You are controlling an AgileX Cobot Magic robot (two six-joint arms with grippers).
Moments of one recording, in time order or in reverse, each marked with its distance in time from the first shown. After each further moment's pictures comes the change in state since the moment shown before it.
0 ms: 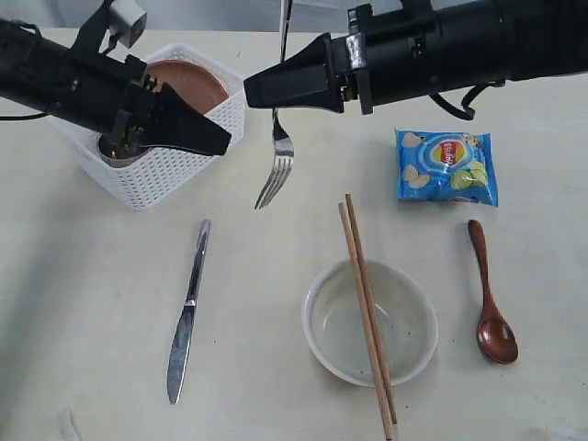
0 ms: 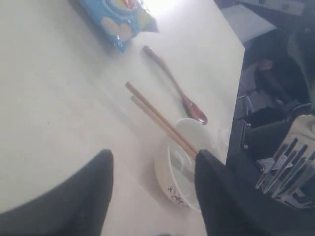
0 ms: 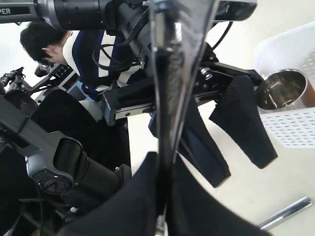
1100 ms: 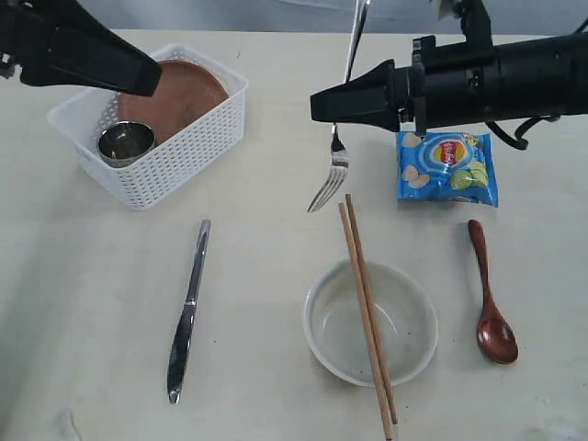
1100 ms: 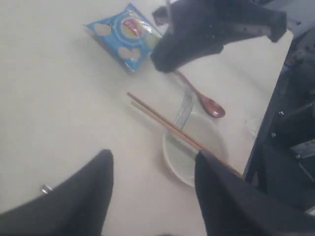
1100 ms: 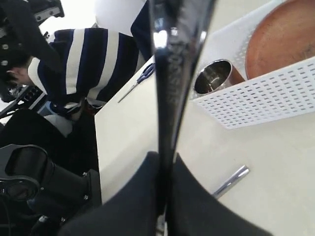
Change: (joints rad) left arm 0.000 -0.531 -0.029 0.317 -0.042 -0.353; right arm -0.151 -0.015 0.141 0.017 -0.008 -0.128
